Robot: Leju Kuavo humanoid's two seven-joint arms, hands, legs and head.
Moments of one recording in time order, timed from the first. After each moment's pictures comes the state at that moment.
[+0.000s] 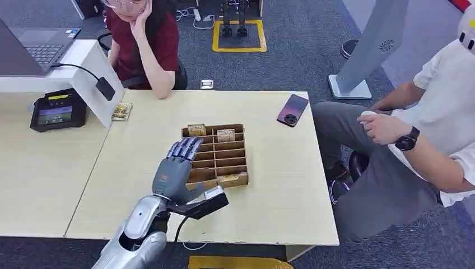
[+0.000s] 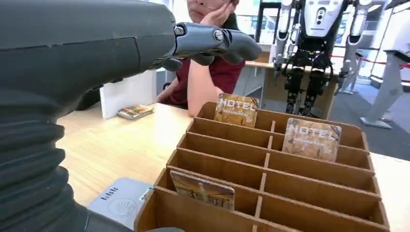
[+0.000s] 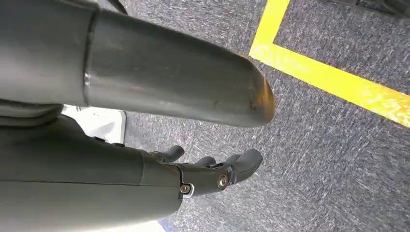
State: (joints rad) left arm -0.23 0.04 -0.68 -1.39 -1.14 0.14 0.16; right arm 0.04 0.18 -0.83 -0.36 1.55 -0.25 -0.10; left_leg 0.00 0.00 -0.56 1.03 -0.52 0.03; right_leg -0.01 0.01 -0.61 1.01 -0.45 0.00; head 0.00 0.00
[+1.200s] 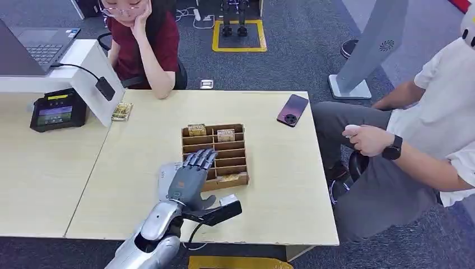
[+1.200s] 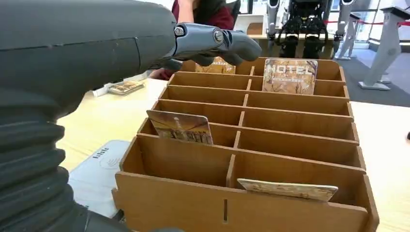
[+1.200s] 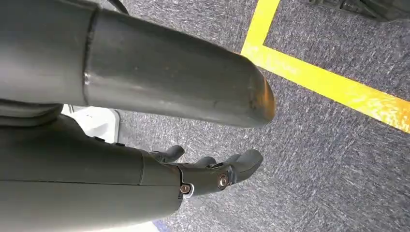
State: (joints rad) left arm -0.27 -0.01 -0.75 -1.26 -1.13 0.12 0.20; right arm 0.01 0.18 -0.85 -0.34 1.57 -0.26 -0.11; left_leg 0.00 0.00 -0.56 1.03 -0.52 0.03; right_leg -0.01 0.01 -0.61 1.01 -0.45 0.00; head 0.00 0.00
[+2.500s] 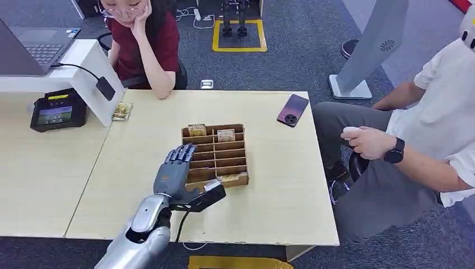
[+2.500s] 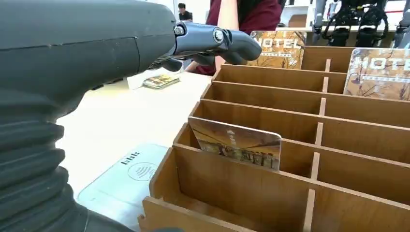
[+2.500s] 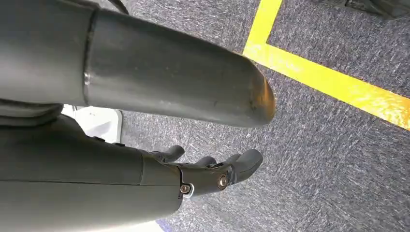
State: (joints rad) left arm -0.28 0.00 -0.65 -1.19 -1.12 0.16 0.23; right arm 0.01 0.18 -0.84 -0.30 1.57 -0.29 -0.10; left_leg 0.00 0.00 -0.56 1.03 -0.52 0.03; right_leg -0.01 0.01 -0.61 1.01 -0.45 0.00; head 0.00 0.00
